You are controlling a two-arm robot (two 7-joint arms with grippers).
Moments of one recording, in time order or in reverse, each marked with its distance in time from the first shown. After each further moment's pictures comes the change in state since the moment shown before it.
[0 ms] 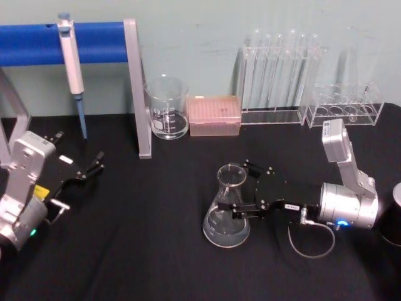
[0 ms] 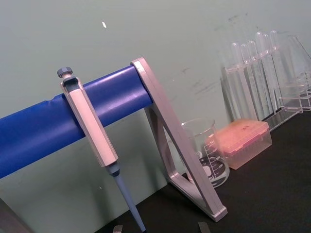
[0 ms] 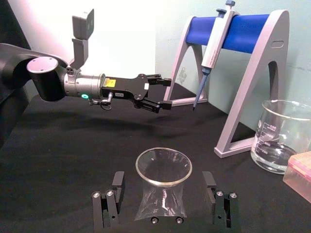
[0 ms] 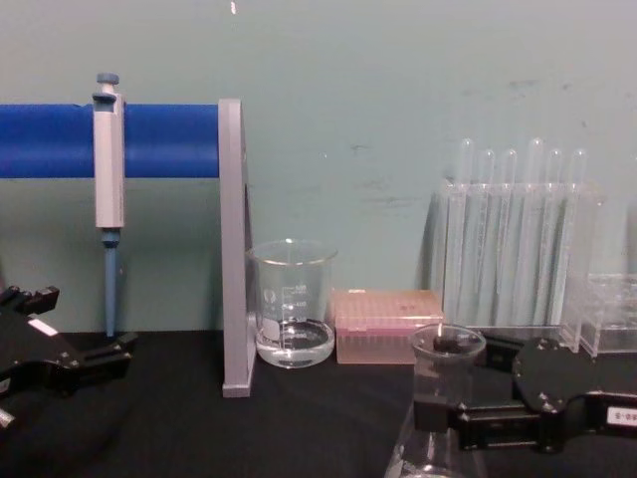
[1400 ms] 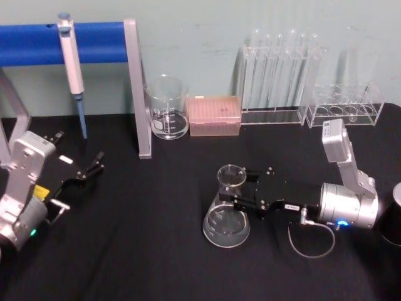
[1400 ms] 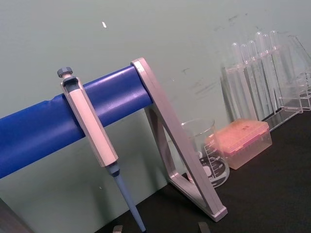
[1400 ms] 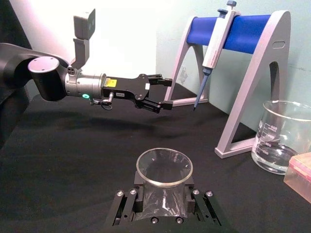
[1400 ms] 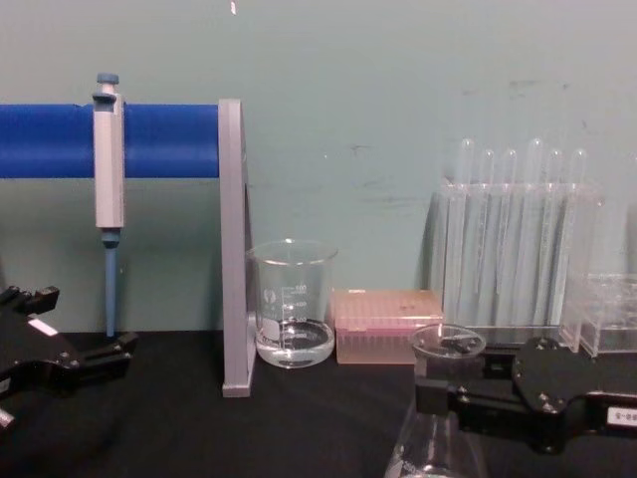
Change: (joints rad) left arm 0.000 0.000 0.000 0.000 0.000 0.000 0.000; right arm 0.000 0.000 0.000 -0.001 -0.002 -0.002 0.003
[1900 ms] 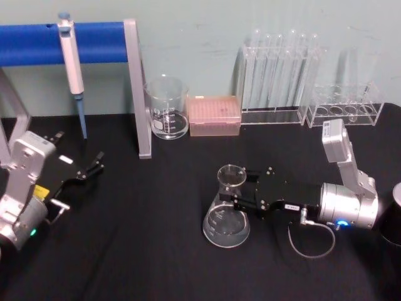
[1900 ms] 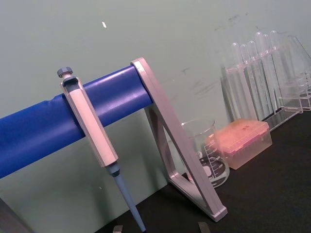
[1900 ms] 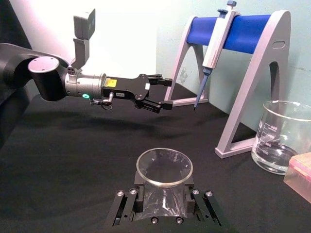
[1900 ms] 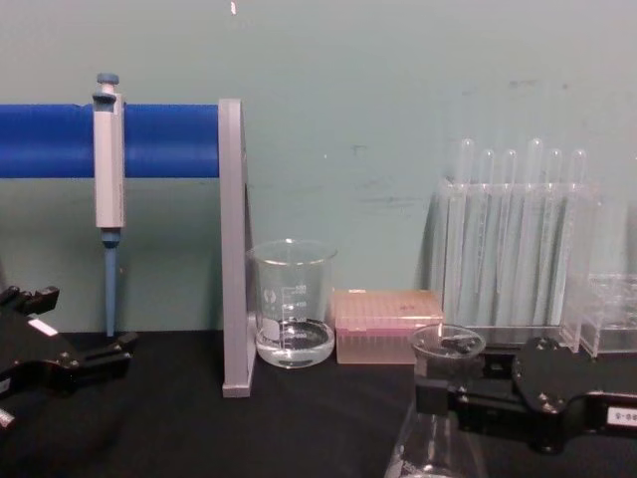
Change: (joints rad) left arm 0.000 0.000 0.000 0.000 0.000 0.000 0.000; right arm 0.000 0.000 0.000 0.000 0.000 0.000 0.000
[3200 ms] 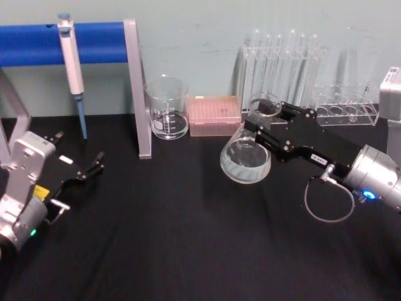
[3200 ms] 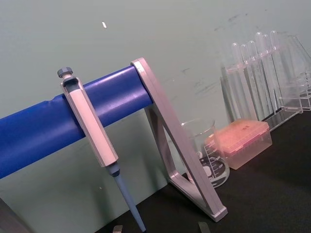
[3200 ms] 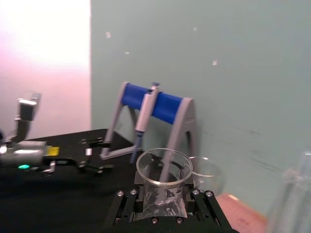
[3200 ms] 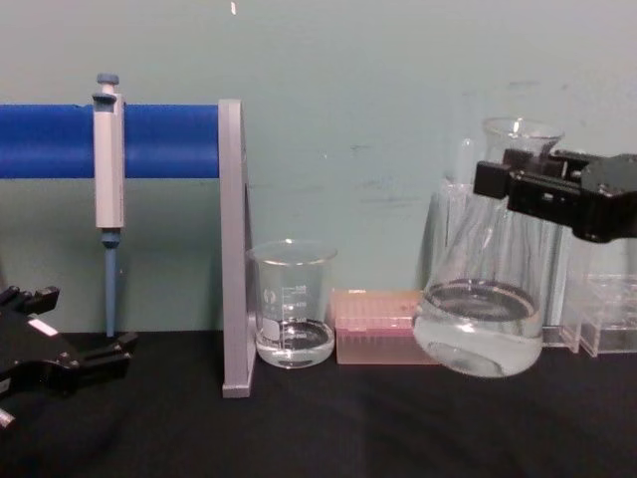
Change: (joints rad) left arm 0.000 0.000 0.000 0.000 0.000 0.000 0.000; right arm -0.199 0.101 0.193 -0.454 0.022 0.091 -0.391
